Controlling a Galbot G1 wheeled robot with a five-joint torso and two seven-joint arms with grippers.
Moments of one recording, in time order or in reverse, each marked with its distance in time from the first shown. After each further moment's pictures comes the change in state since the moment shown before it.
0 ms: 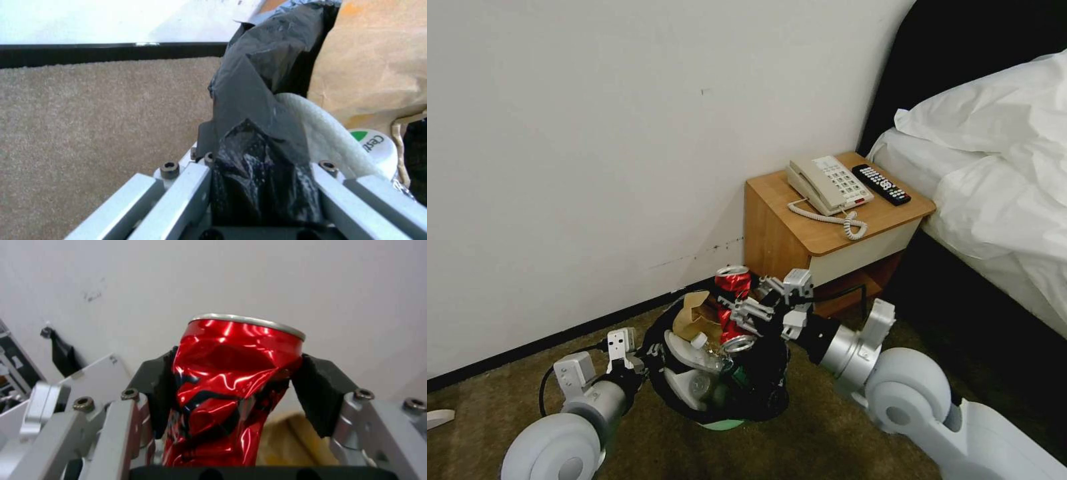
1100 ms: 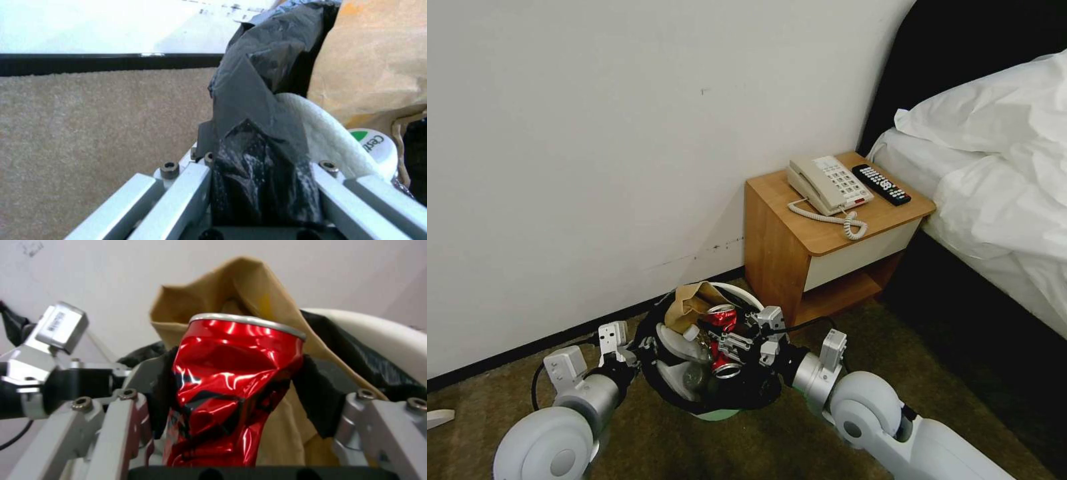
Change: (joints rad) left arm -0.020 0.002 -0.030 0.007 -0.041 -0.005 -0.007; right arm -0.033 0.088 -0.075 -0.195 -0.121 0.035 -0.002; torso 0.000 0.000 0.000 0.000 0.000
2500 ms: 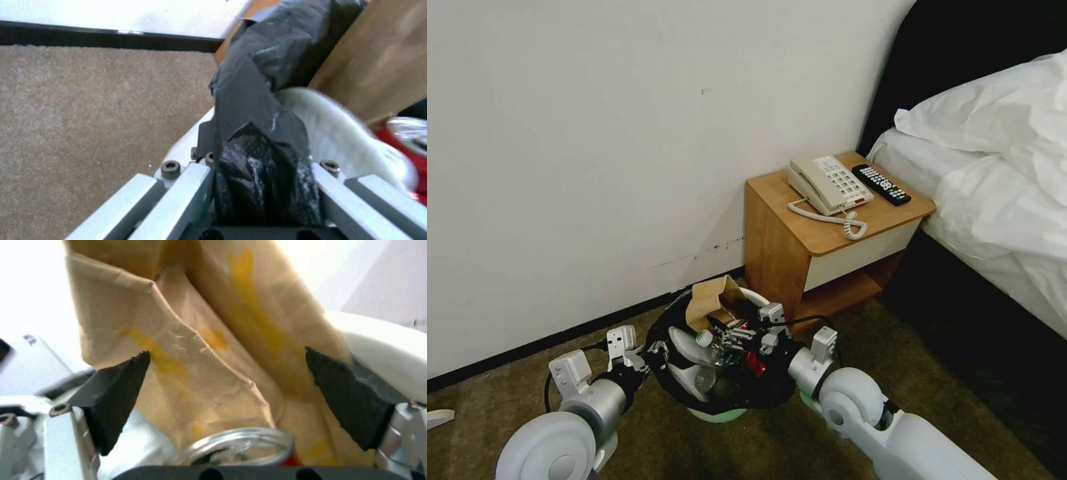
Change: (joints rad) left arm 0.017 -0.011 0.013 -0.006 -0.076 -0.003 -0.006; right arm 0.009 0.043 0.031 -0.065 -0.019 0.038 0.048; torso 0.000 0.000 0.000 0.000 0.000
